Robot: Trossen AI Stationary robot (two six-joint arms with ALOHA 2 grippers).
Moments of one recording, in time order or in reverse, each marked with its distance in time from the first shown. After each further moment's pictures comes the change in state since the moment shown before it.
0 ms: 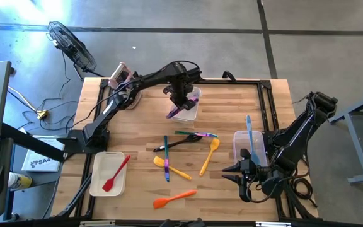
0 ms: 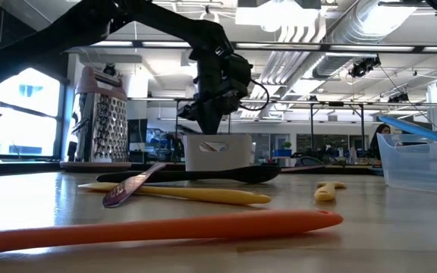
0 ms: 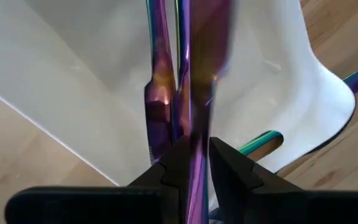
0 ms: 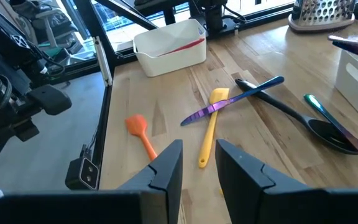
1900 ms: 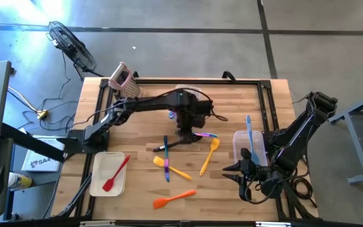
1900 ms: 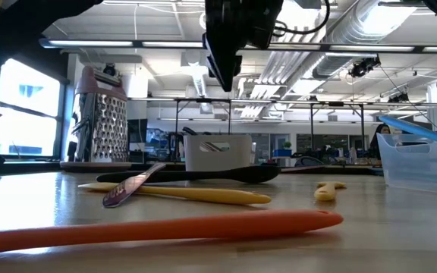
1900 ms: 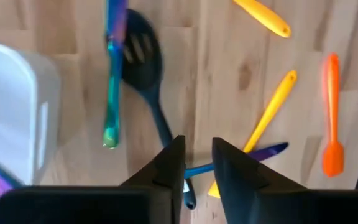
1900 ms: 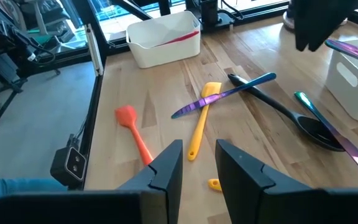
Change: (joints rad) left arm -0.368 -0.114 0.047 -0.042 -0.009 0.378; right arm 0.000 0.000 0.000 -0.057 0.000 -0.004
